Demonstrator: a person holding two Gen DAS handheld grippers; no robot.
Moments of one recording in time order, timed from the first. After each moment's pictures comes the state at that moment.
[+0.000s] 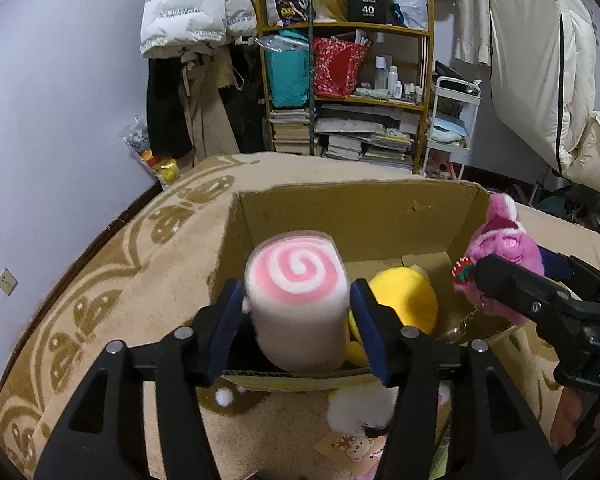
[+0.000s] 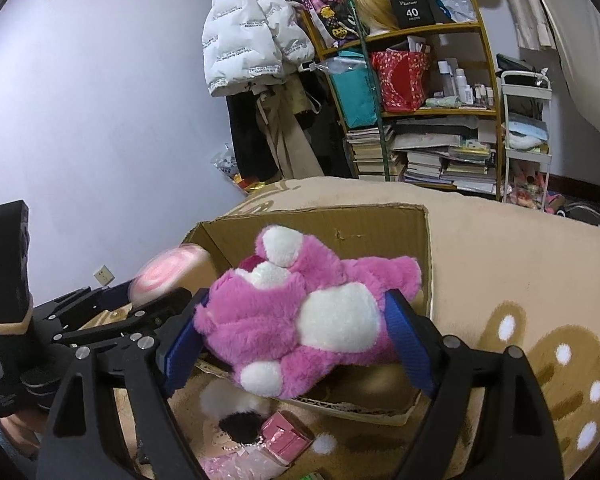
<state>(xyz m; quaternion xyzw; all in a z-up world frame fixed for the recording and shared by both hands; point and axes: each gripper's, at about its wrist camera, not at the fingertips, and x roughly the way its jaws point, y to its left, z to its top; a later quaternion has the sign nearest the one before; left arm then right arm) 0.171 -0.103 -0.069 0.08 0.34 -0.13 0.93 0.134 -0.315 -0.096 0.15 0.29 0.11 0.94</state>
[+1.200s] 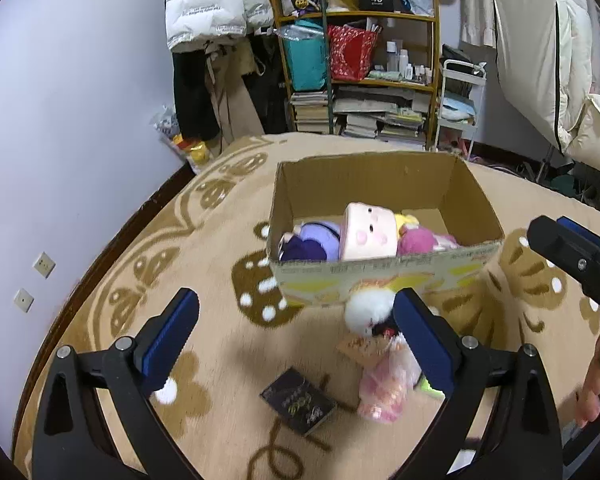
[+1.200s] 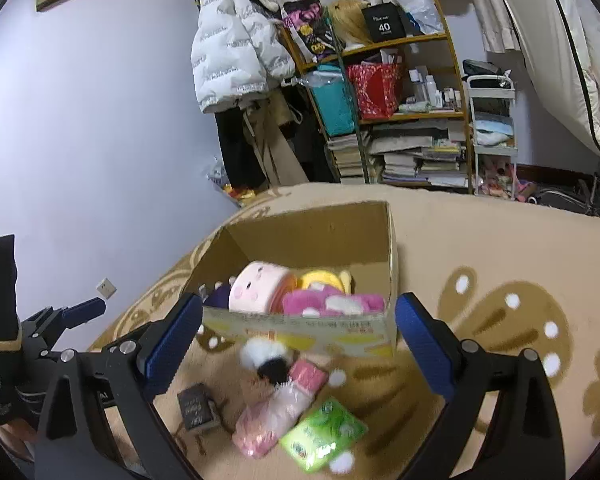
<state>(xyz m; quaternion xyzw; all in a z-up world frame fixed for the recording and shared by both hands) 0.080 -0.073 -0.021 0.11 0.38 -0.09 0.91 0.040 -0.312 -0.046 0.16 0.30 0.06 0.94</state>
